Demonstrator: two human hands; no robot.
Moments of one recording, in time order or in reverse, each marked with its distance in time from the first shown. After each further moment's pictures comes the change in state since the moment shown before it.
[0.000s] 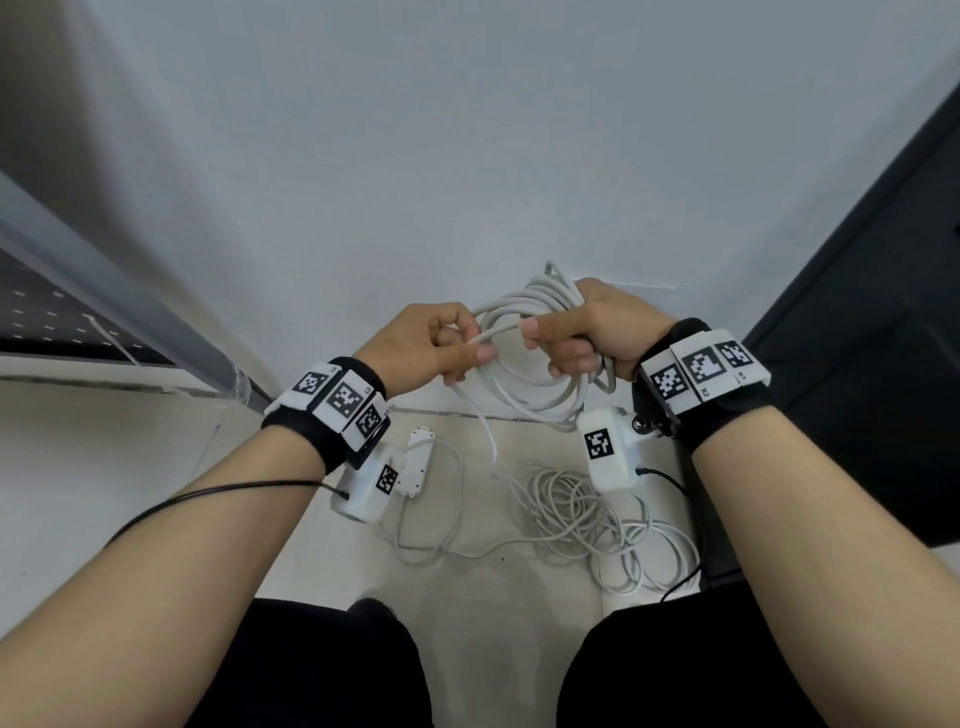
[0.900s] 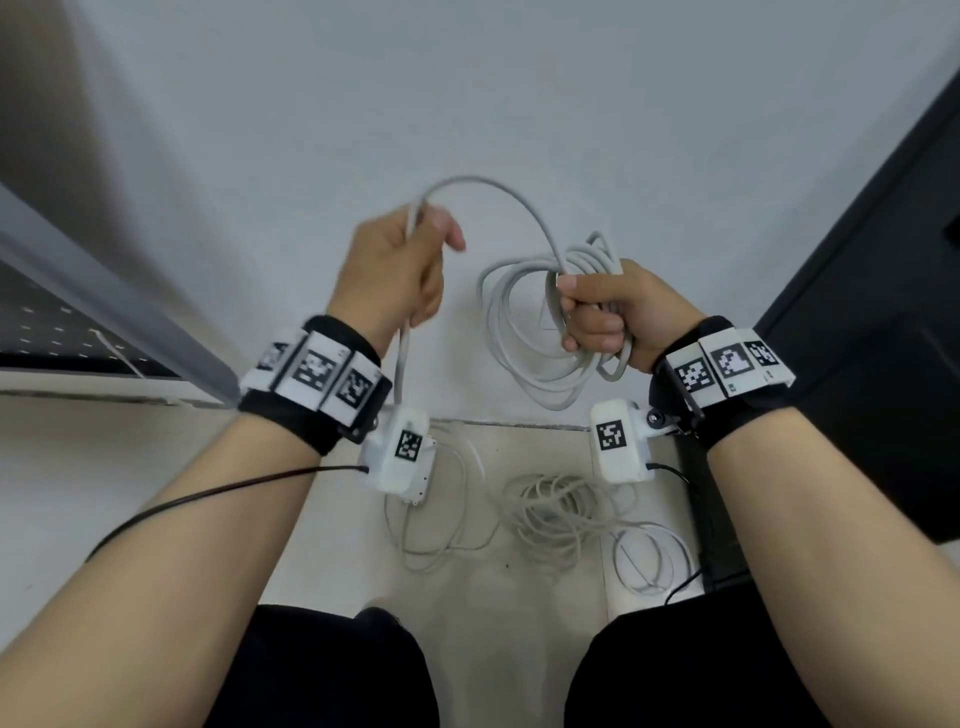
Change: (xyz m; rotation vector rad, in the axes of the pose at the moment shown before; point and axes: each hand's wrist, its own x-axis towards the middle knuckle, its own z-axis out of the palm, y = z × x) left_hand 0.006 0.062 -0.018 -0.299 0.328 0.267; right_hand -0.011 -0.010 -0.013 0.278 0.037 -0.160
